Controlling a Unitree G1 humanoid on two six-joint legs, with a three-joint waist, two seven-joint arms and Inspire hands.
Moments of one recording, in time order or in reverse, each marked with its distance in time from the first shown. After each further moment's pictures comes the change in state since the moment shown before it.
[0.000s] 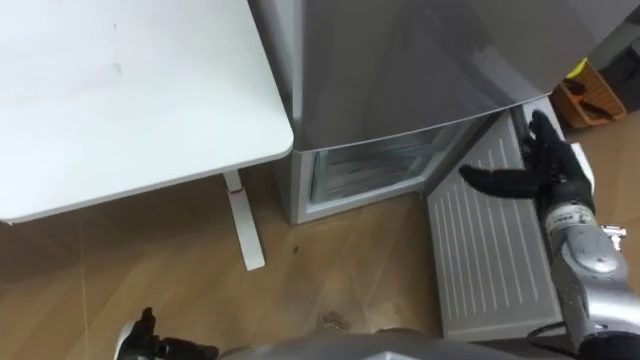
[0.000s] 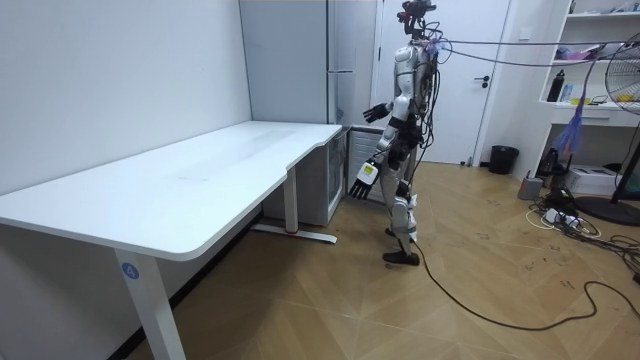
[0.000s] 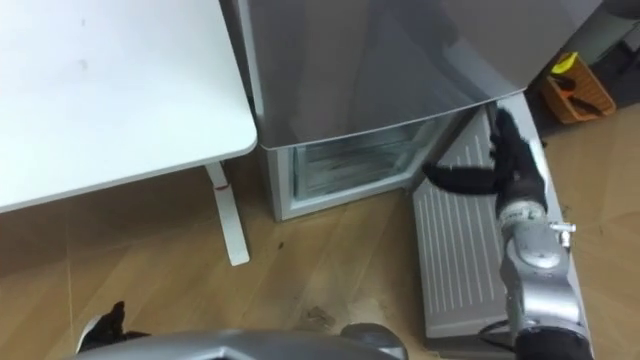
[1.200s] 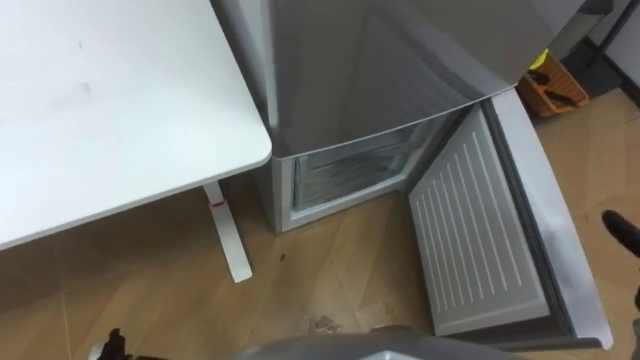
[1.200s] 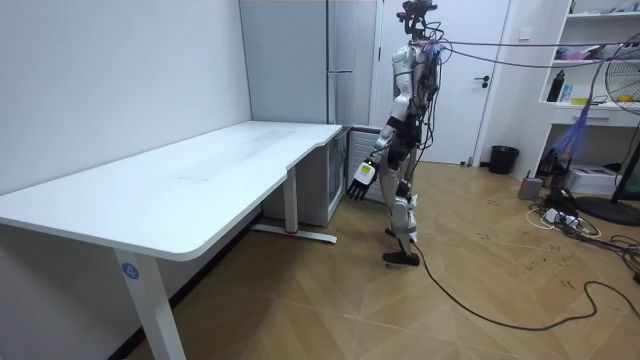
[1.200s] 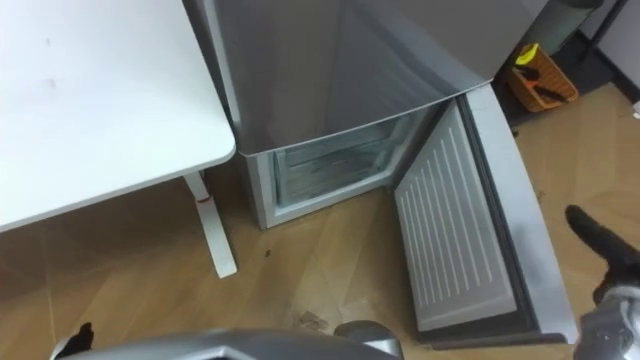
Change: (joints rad) left arm 0.082 0.002 0.145 -0.087 0.089 0.061 0.014; right arm 0.017 -0.066 -0.384 0.530 0.550 0.035 -0.145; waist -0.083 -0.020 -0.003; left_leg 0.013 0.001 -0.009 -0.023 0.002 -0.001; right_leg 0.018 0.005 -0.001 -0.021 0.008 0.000
